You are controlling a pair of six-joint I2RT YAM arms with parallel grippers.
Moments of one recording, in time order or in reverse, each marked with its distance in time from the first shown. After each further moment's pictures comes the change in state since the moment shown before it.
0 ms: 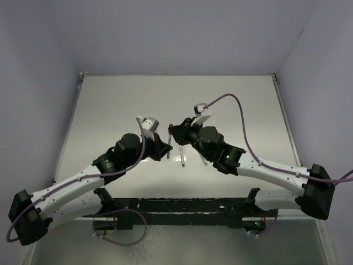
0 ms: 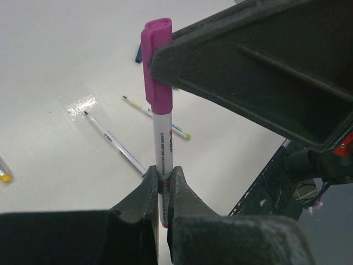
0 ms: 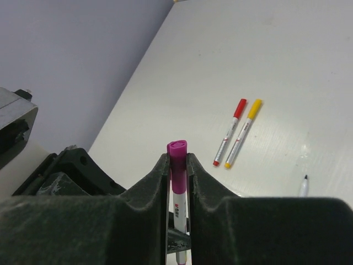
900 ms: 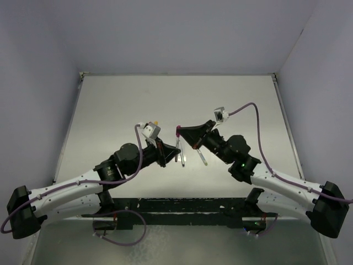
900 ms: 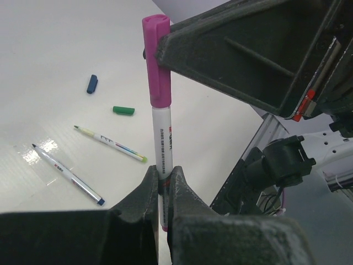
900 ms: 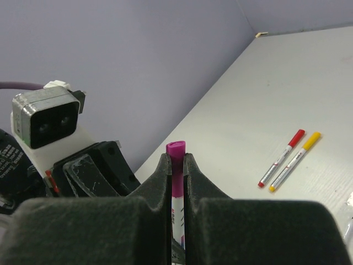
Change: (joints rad) left arm -0.171 -0.038 -0.041 0.207 -0.090 -0.041; right arm -0.152 -0.233 -0.261 0.330 -0.357 0.048
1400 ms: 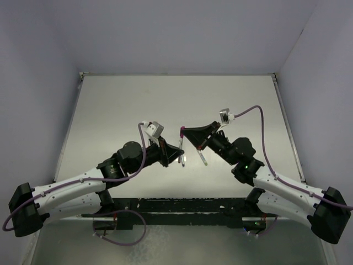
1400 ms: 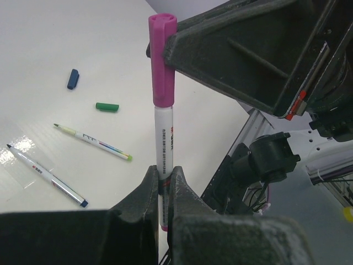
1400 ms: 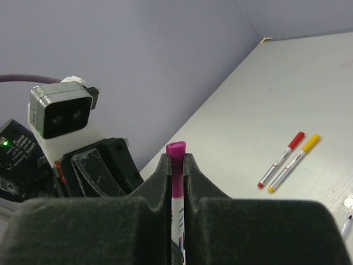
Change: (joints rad) left arm 0.006 0.053 0.016 0.022 0.051 -0.040; right arm -0.043 -0.044 -0.038 0.025 -0.029 0.006
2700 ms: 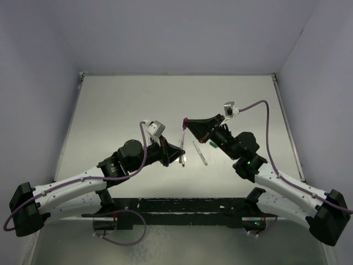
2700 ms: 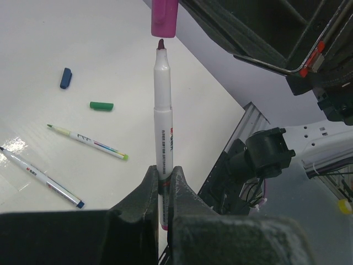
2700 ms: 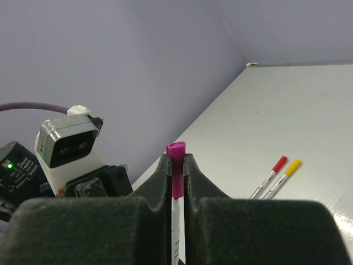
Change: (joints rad) left arm 0.007 0.013 0.018 -0.016 0.053 0.003; right arm -0.057 0.002 0.083 -0.036 0.000 -0.047
